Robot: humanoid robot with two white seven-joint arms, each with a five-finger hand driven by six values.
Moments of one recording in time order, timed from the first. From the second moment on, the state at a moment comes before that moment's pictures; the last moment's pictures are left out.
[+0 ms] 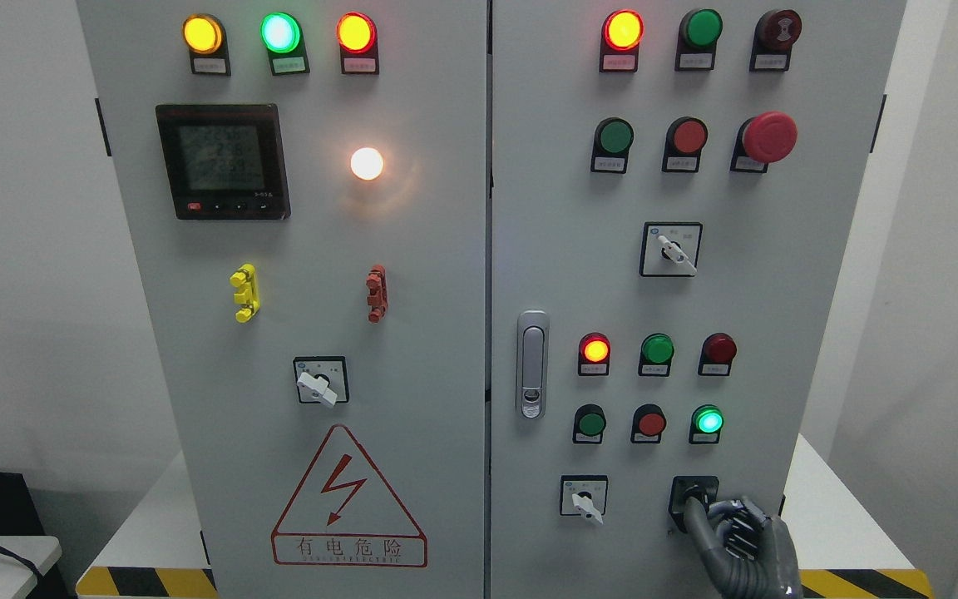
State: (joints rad) left arm 0.00 -0.09 0.08 0.06 0.00 -0.16 0.05; right arm -0.28 0.01 0.00 -1.58 -0.06 0.16 -0.24
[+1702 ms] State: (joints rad) left arm 0.00 -0.09 0.08 0.06 0.00 -0.16 0.05; right arm -0.28 0.00 0.00 -1.57 0.00 0.18 -0.22
